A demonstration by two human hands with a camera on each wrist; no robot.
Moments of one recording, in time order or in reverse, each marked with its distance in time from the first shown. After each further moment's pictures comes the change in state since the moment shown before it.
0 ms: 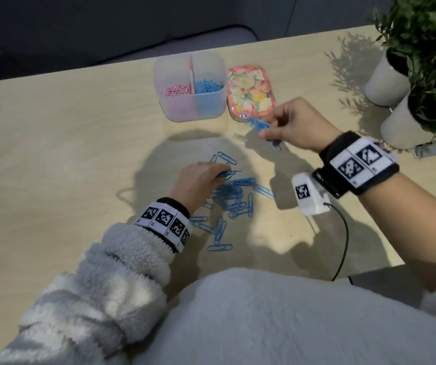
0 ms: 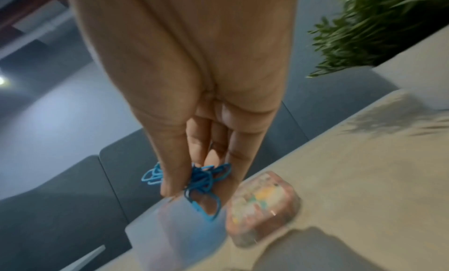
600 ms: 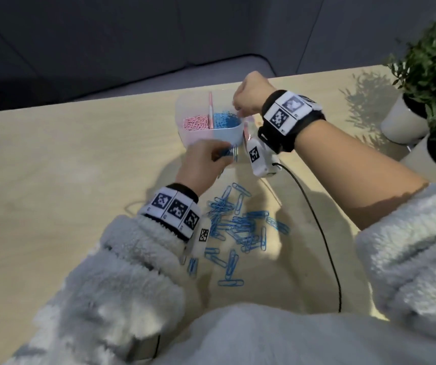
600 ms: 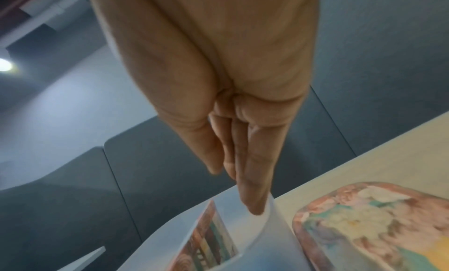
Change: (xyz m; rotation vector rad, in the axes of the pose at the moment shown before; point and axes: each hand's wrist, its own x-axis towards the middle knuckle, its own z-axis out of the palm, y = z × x) left_hand 0.051 0.006 -0.069 -0.441 0.277 -0.252; right_hand 0.124 -0.099 0.020 -0.089 0.071 0.082
